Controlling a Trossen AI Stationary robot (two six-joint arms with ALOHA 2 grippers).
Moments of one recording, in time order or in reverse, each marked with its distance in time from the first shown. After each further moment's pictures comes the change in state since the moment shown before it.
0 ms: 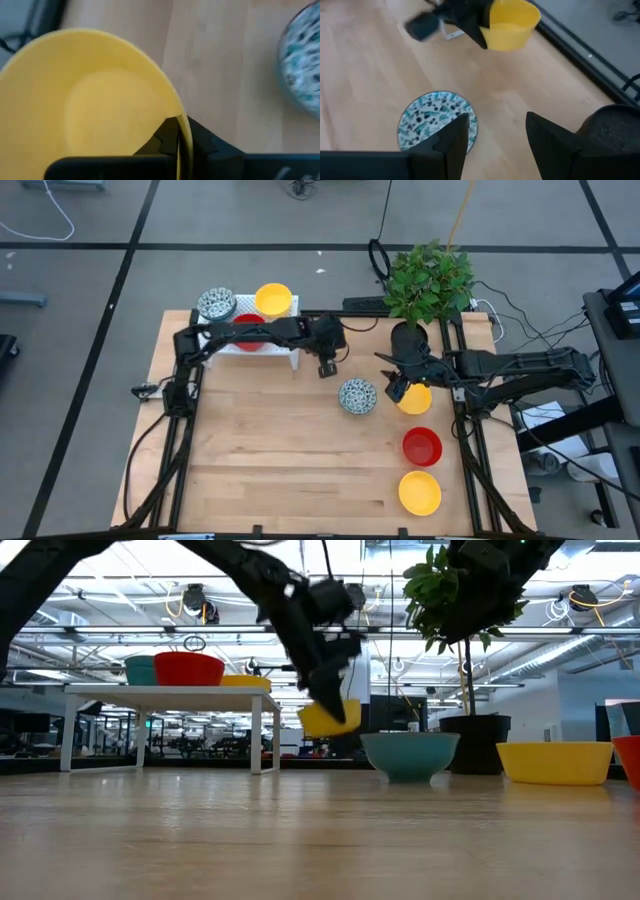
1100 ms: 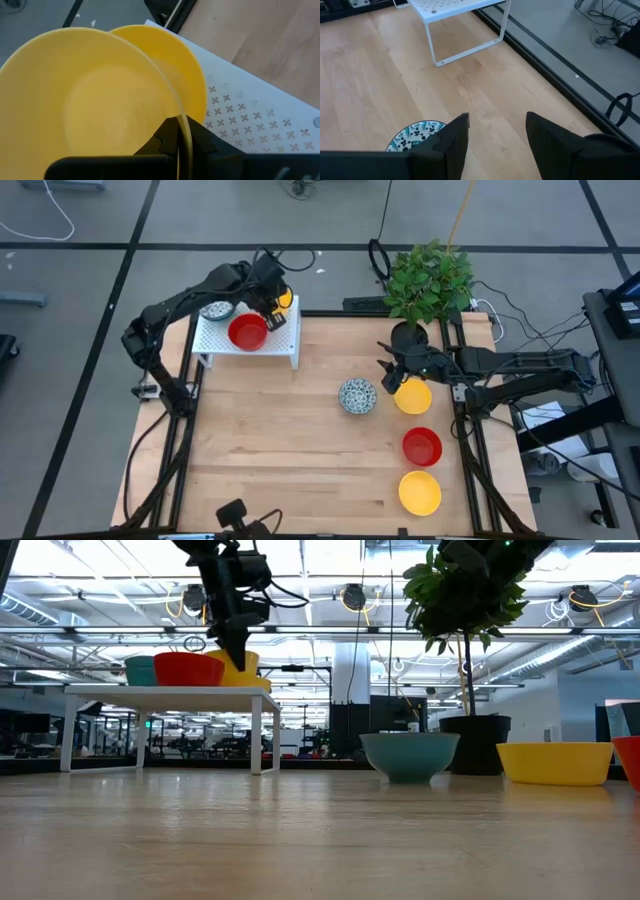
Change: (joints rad) left arm 0.352 -0.354 0.021 -0.523 -0.113 -0.014; right arm -0.058 0.003 0.000 0.124 0.039 -0.102
